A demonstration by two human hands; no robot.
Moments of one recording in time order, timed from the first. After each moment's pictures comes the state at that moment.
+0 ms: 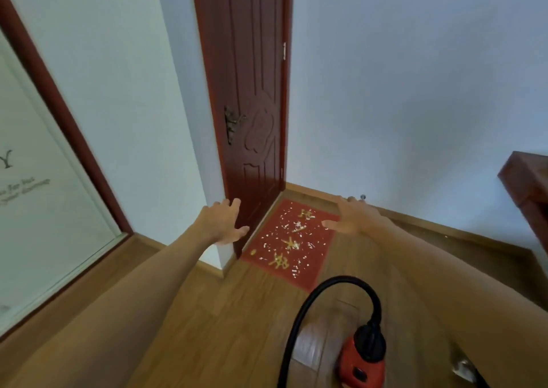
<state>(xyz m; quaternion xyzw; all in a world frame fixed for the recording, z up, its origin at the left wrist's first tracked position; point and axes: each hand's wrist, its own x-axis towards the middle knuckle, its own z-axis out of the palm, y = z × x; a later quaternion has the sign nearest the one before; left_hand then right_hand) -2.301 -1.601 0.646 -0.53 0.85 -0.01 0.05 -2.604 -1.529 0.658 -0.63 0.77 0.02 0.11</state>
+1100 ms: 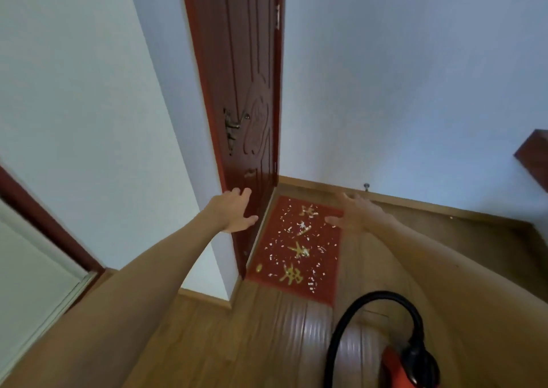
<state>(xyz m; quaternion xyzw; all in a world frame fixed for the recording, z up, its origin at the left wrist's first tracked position) -2.263 -1.975 0.611 -0.42 0.90 0.02 0.07 -2.542 -1.849 0.604 -0.55 0.82 0.03 0.14</state>
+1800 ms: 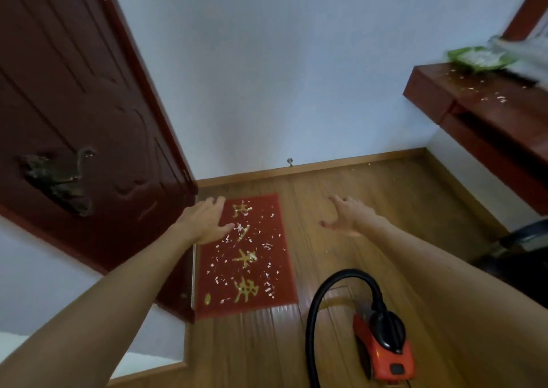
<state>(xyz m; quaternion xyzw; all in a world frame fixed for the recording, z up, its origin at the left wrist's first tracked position) -2.521 -2.098 0.554 -0.26 0.95 0.04 0.14 -2.745 -1.858 0.535 -0.35 0.91 0.02 0.21</state>
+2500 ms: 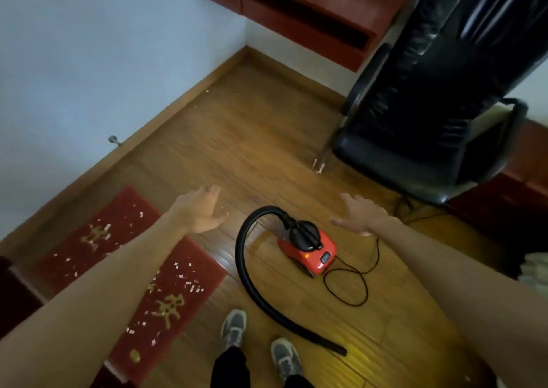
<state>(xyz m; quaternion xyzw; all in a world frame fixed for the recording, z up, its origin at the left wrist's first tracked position) -2.823 -1.949 0.400 0.12 0.95 0.03 0.27 -2.783 -1.609 0.407 0.12 0.94 -0.09 0.32</state>
